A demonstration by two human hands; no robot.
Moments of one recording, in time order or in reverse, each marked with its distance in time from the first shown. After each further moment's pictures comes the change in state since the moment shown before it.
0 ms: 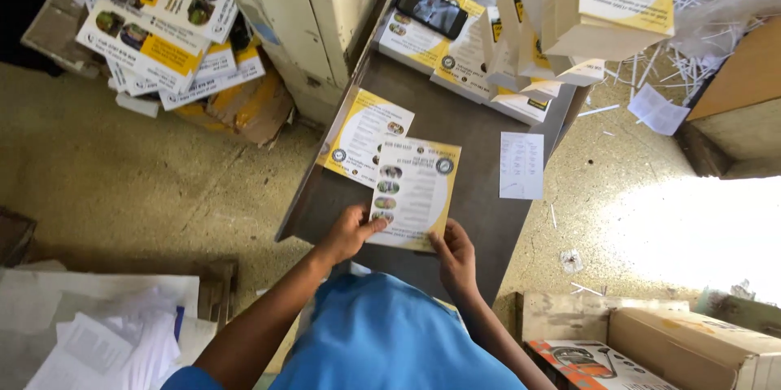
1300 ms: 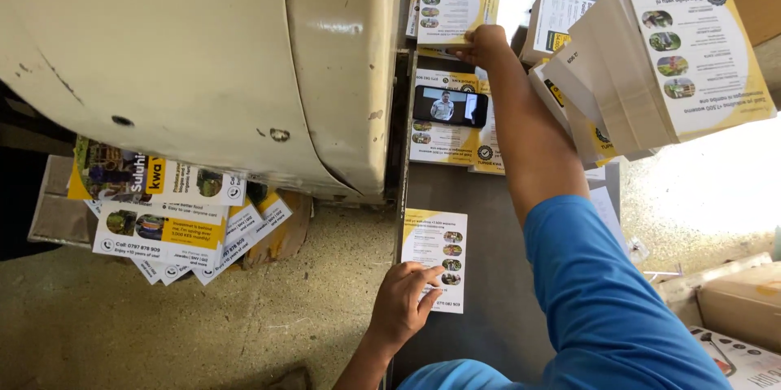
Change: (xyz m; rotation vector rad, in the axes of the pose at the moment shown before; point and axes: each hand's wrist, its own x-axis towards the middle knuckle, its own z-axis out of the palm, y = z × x) left_hand 0.159 0.061 -0.126 0.738 -0.177 0.743; right_hand 0.649 -0.172 0.050 -0.358 0.520 0.424
